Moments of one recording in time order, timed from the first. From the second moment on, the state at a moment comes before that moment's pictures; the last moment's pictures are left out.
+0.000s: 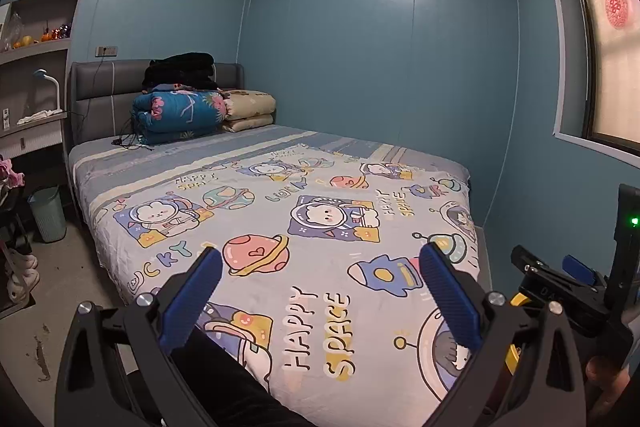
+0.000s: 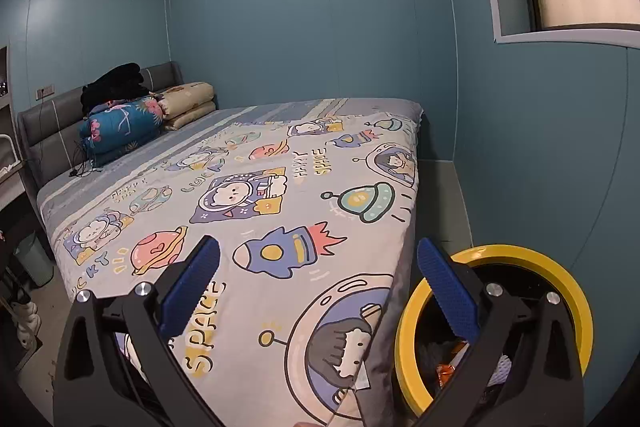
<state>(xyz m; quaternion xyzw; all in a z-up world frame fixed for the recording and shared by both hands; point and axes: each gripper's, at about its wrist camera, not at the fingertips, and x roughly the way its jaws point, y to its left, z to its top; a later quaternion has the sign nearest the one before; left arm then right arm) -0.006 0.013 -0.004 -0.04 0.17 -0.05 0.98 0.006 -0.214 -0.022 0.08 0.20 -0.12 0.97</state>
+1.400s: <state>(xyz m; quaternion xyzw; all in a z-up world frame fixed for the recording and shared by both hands) -0.006 0.014 -0.003 -0.03 0.17 -0.03 0.98 0.006 -0.207 -0.028 0.08 0.20 -0.12 0.97</state>
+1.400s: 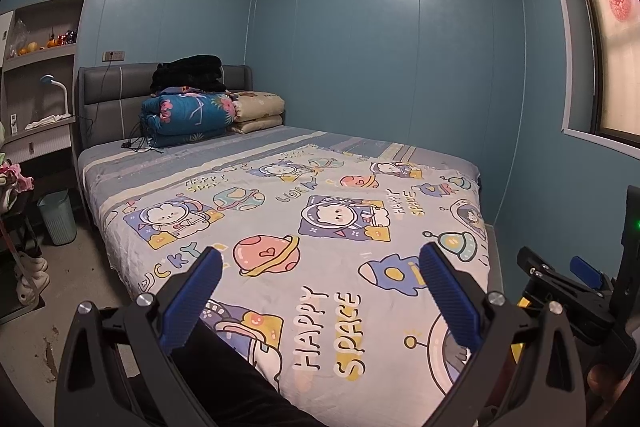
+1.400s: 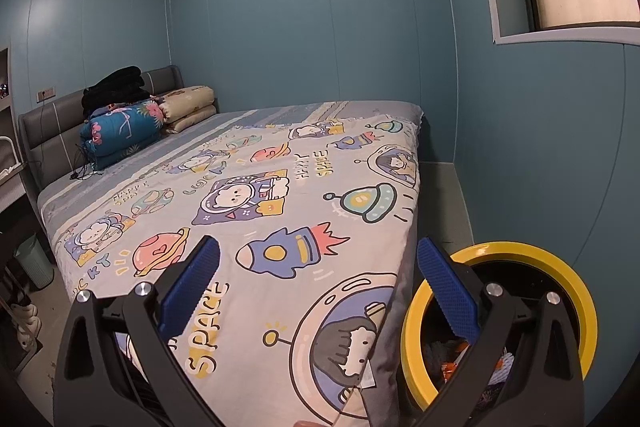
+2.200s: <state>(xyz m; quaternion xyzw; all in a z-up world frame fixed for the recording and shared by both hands) -0.005 0.016 -0.003 -0.03 0.17 -0.04 0.98 0.007 -0.209 -0.031 0.08 0.20 -0.12 0.97</state>
